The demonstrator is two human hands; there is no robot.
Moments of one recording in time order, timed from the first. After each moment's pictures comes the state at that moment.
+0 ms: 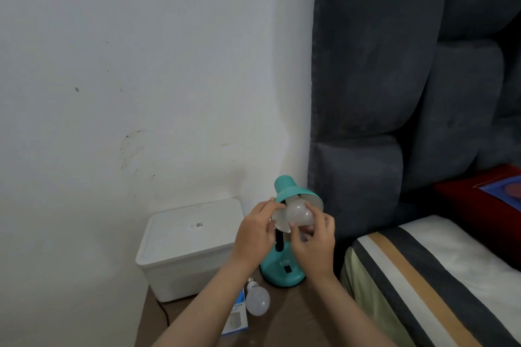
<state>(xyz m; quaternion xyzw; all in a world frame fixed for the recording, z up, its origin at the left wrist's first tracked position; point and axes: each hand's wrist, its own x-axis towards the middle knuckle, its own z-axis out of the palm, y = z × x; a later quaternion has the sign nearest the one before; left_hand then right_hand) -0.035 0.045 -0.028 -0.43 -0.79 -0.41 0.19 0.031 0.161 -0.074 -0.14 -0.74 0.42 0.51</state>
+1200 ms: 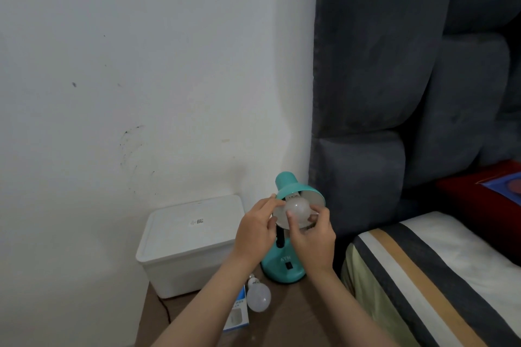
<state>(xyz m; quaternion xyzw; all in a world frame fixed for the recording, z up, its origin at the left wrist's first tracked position) -0.039 0.045 -0.031 -0.42 -0.79 -0.42 0.17 0.026 0.156 -0.068 -0.20 -0.73 0.42 0.50</state>
